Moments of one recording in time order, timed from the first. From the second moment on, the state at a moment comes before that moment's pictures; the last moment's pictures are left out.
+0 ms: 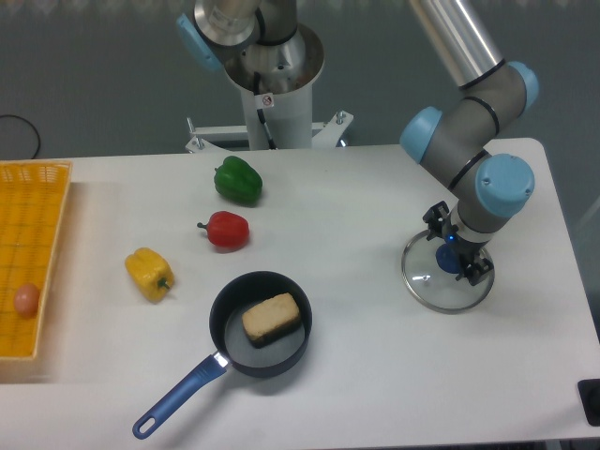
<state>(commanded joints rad) 2.81 -2.12 -1.61 -1.08 1.59 1.78</state>
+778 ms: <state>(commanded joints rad) 2.81 -2.11 -1.61 -1.08 1.60 1.78</state>
